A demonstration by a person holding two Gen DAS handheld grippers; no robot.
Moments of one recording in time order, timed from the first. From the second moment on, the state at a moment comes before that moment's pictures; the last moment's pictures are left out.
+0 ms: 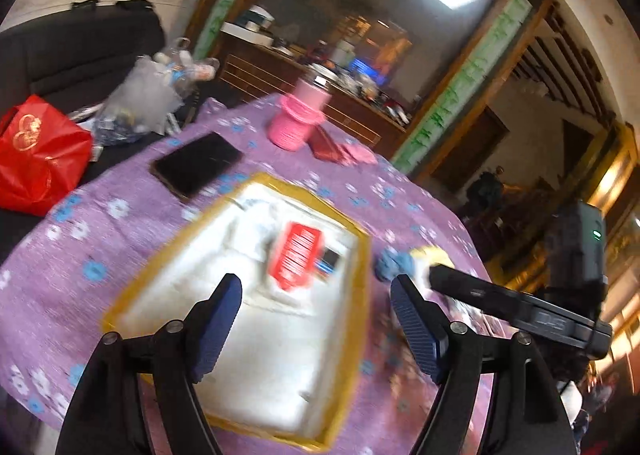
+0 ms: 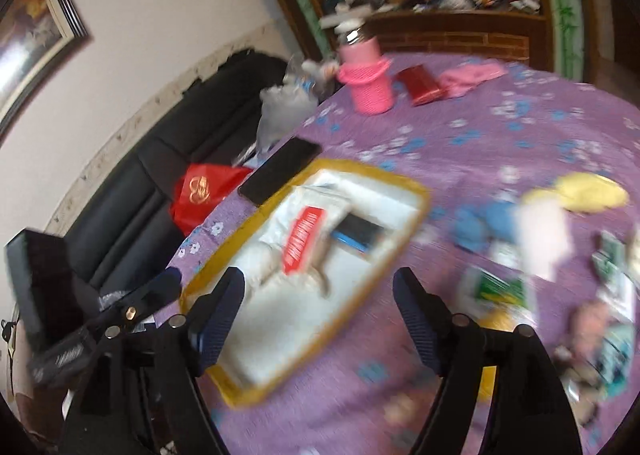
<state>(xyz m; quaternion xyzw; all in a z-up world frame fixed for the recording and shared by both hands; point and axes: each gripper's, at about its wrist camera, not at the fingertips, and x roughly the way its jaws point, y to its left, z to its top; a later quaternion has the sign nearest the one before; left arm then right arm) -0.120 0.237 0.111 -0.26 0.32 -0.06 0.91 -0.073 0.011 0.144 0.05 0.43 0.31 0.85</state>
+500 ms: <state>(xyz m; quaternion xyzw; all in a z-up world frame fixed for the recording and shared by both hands) -0.104 0.101 0.079 -0.16 0.41 -0.16 0.88 -0.142 -0.238 0.086 0.19 0.42 0.14 0.87</state>
